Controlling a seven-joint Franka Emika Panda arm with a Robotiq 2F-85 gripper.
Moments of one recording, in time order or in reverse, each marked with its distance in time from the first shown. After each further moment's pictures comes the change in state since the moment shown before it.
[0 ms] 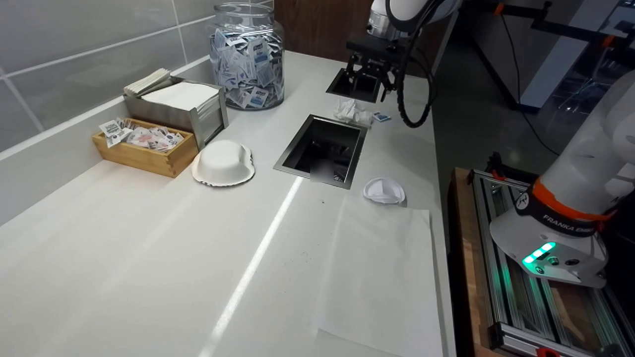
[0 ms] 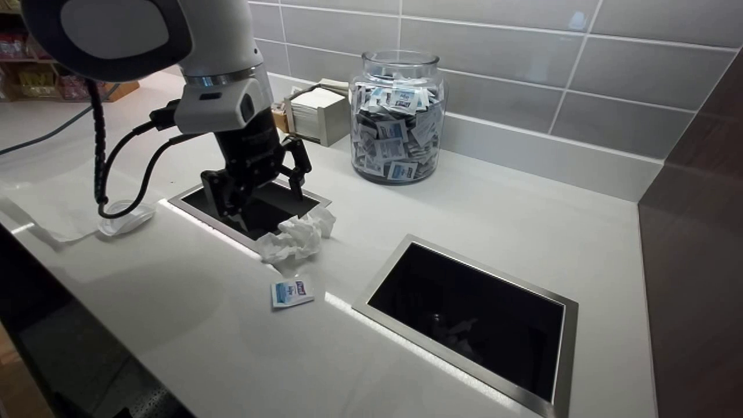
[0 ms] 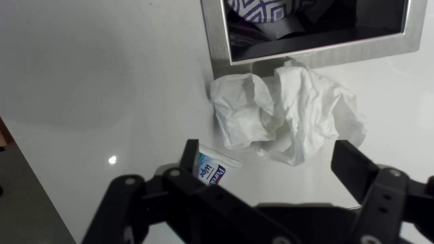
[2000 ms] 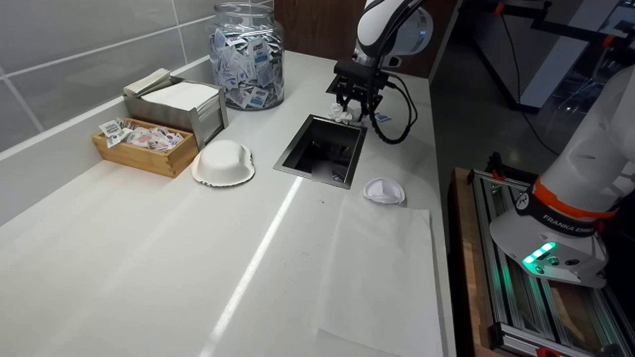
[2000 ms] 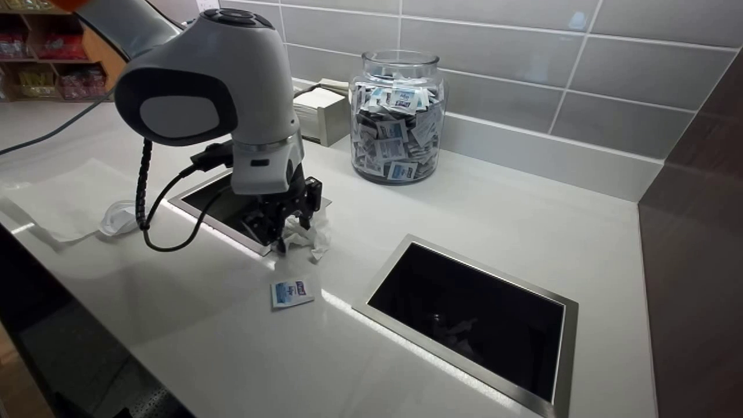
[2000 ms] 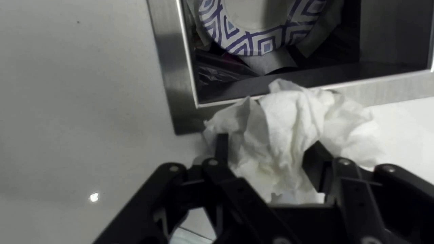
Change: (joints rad) arm 0.106 0.240 -0.091 0.083 0.310 0.119 -0.263
